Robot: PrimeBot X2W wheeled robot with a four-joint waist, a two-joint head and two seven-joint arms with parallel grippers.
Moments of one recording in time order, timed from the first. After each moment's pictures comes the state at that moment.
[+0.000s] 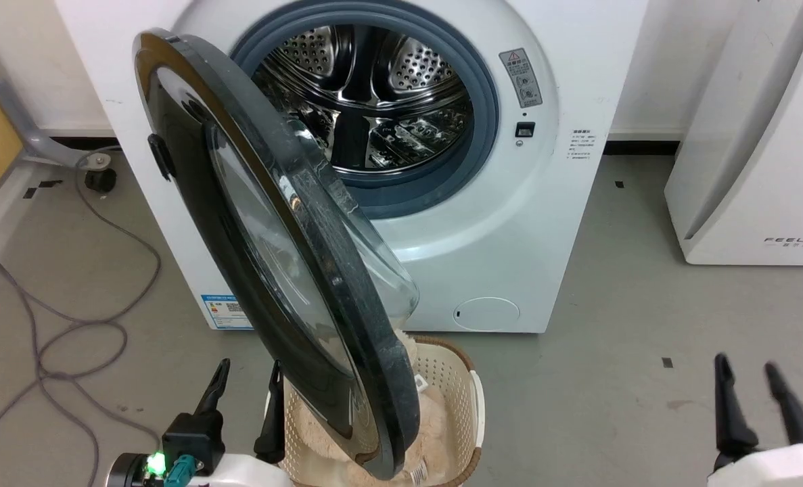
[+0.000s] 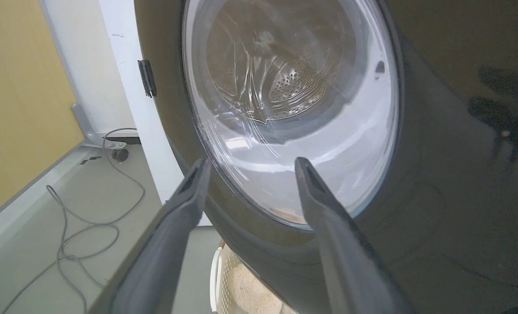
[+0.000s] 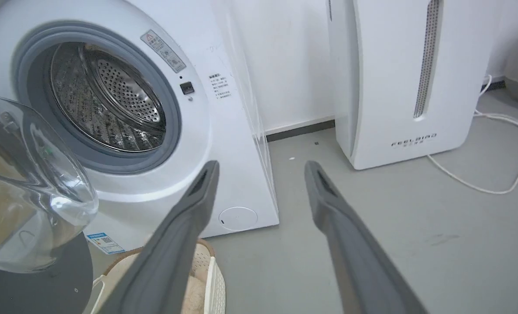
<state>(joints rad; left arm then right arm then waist) -0.02 0.12 -0.14 0.23 -0.15 0.06 -0.26 0.04 -0.07 -0.20 0.13 0.34 0.13 -0.09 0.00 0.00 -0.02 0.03</state>
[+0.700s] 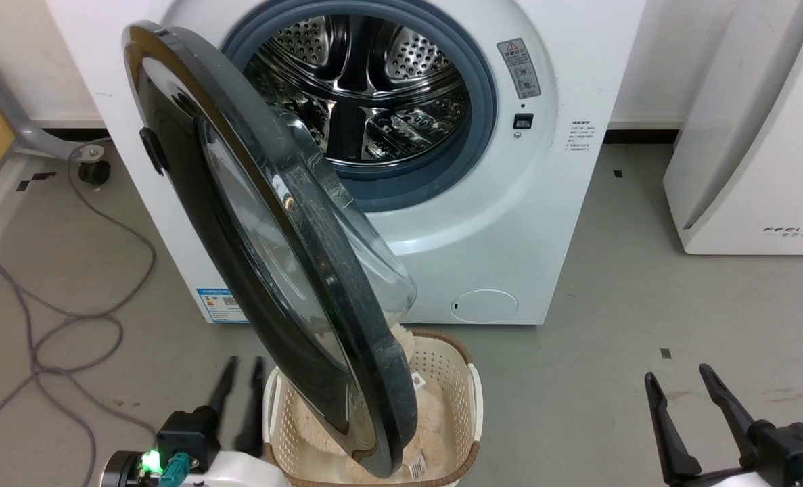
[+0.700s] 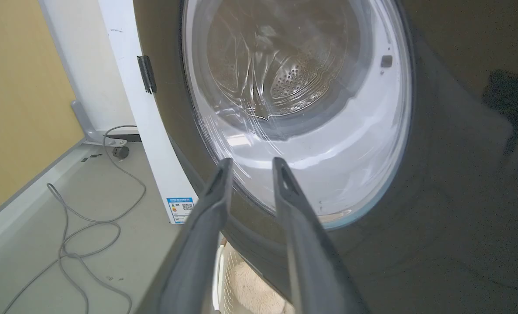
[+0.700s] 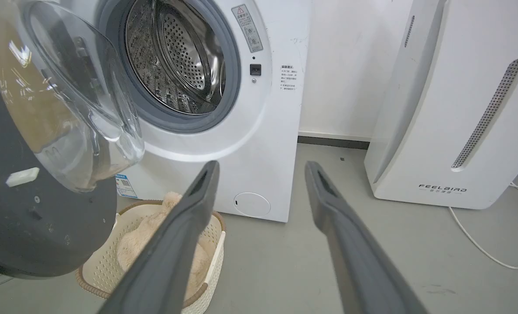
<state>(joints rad) -0.02 0.13 -0.14 0.23 -0.16 0.06 -0.26 0.16 -0.05 -0.06 -0.11 0.06 0.13 -0.06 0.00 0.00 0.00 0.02</state>
